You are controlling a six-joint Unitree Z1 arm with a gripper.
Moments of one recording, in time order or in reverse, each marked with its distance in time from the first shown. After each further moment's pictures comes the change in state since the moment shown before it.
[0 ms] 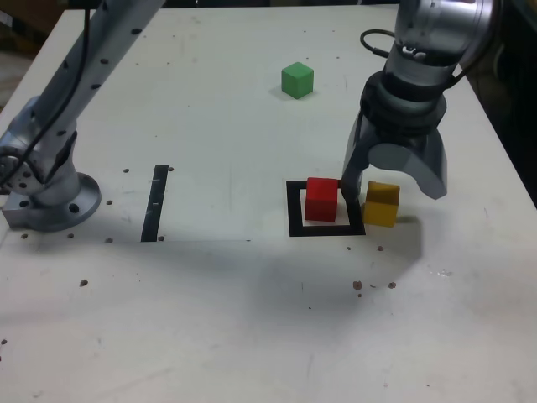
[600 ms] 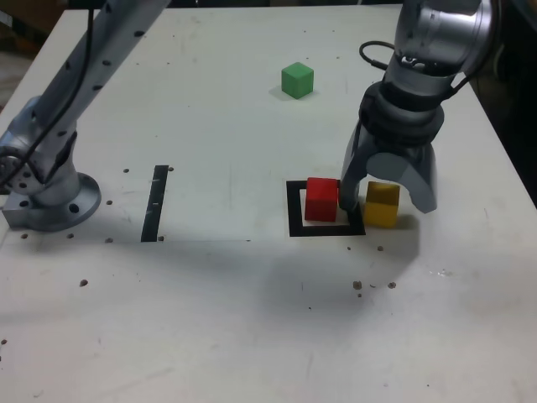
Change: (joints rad) arm 0.000 0.021 0.012 -0.004 -0.050 0.008
